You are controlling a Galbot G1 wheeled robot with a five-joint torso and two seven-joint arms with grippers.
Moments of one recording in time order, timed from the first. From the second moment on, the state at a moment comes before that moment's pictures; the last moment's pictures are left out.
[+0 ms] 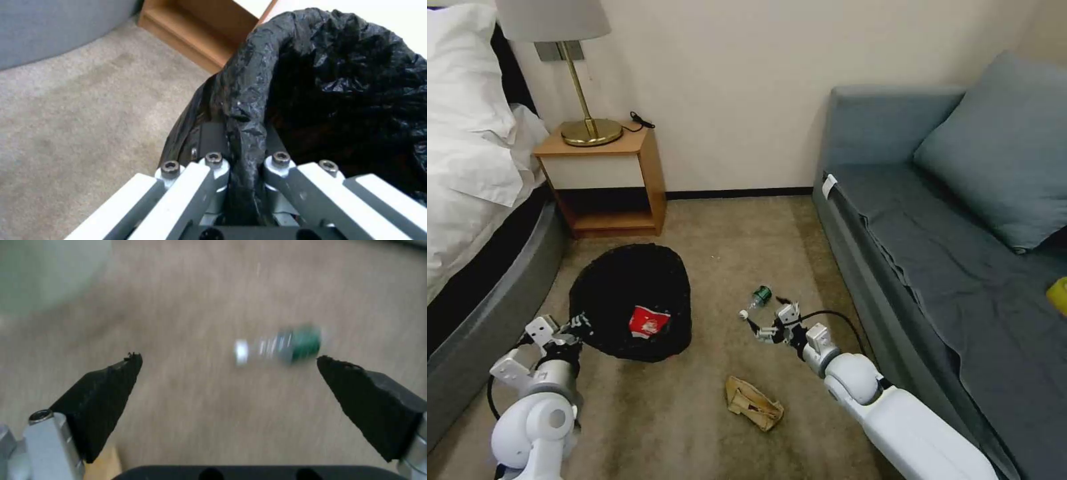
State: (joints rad) left arm 1.40 -1.45 -0.82 -1.99 -0.75 0.34 -0.20; right arm -0.86 1.03 -0.25 1.47 0.49 -0.21 -0.01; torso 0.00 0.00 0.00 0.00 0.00
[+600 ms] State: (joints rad) left arm 1.38 -1.41 -0.87 -1.85 -0.78 0.31 -0.09; right arm -0.61 0.93 -0.59 1.33 0.75 -0.42 -0.20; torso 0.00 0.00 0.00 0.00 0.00
